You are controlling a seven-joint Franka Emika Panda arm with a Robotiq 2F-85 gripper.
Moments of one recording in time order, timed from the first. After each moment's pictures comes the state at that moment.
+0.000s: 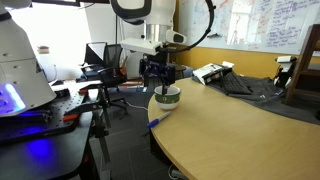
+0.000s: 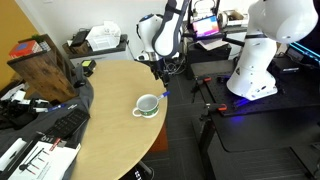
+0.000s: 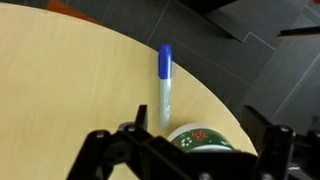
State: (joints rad) arm -0.16 0.26 -0.08 -2.56 0.11 2.73 -0.86
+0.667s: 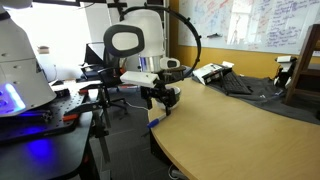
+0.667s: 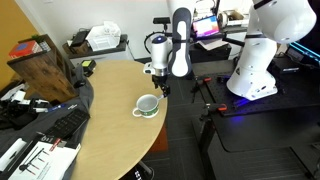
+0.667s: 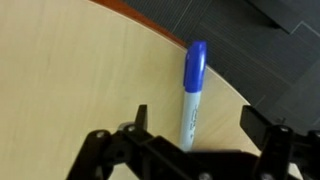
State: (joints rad) arm -0.21 0.55 -0.06 -2.57 -0.14 3.21 -0.69
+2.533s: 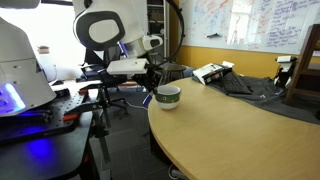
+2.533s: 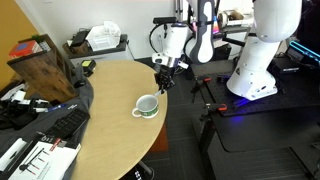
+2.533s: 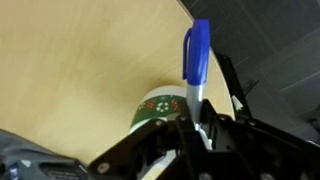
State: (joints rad) arm -0.63 0.40 0.19 -2.77 -0.68 3.48 -0.58
